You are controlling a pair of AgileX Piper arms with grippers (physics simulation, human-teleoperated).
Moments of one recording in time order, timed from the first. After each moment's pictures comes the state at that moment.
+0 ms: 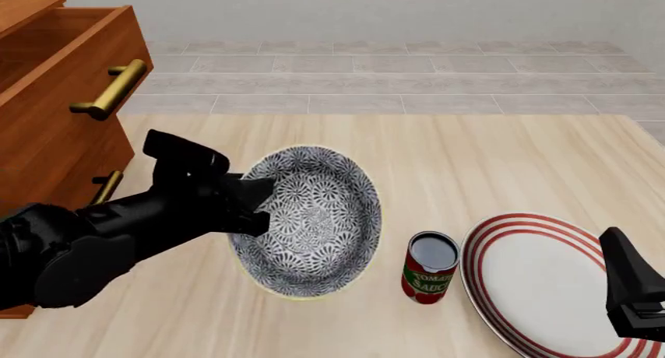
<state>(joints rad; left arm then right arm) -0.62 1.25 -0.54 -0.22 -0.13 0.00 0.02 0.00 -0.01 0.00</state>
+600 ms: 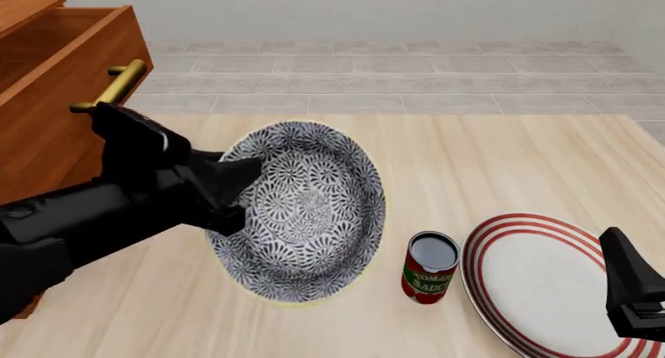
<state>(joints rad) -0.67 1.03 -0.56 -0.09 -0.08 0.00 0.02 0.00 -0.01 0.00</state>
